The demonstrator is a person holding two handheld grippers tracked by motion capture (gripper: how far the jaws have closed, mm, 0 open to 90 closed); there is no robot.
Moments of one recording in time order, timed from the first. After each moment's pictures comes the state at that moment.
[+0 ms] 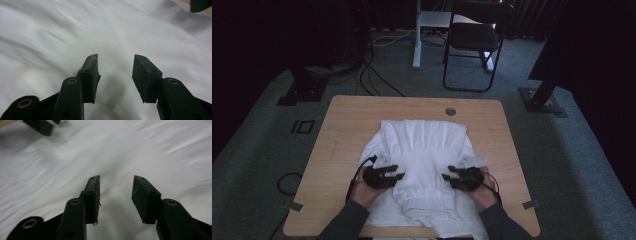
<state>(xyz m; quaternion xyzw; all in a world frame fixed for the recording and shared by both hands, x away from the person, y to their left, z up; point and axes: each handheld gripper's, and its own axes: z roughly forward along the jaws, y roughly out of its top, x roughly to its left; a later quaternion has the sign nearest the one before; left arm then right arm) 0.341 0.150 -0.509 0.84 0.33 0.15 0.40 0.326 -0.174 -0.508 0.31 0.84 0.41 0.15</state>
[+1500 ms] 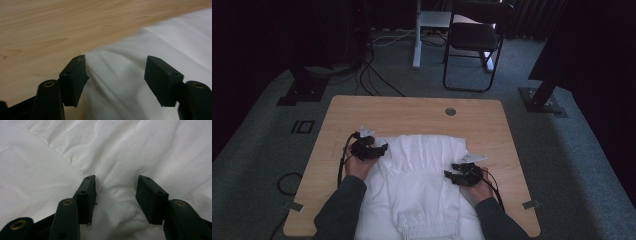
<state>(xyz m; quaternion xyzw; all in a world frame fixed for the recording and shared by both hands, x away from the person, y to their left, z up) 0.422 0.197 -0.514 0.76 0.50 0.21 0.36 0.357 -0.187 -0.562 0.38 0.82 0.41 0.13</state>
